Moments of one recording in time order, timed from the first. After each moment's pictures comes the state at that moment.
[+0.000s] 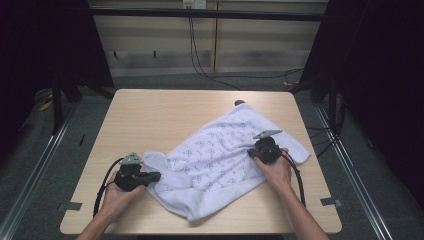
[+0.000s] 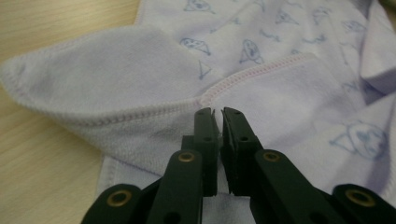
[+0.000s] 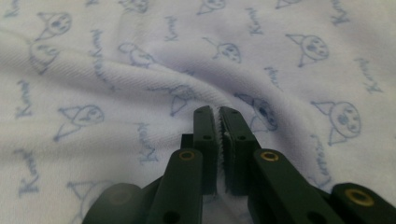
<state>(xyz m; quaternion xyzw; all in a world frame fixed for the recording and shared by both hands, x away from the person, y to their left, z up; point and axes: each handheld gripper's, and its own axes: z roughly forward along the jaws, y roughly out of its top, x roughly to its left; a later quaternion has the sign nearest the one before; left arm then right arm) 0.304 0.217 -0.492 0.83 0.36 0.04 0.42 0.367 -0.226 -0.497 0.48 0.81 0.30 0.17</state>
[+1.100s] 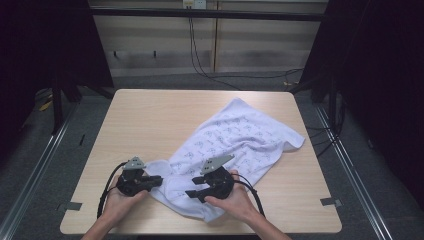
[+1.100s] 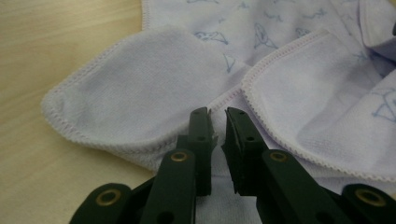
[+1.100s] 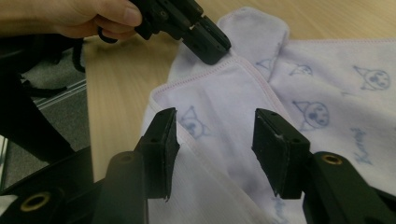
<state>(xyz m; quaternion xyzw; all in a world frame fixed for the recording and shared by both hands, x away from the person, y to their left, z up) 0.291 0.214 -0.497 0.84 0.36 0.04 0.40 0.262 -0.070 -0.458 0.25 0.87 0.43 0.01</state>
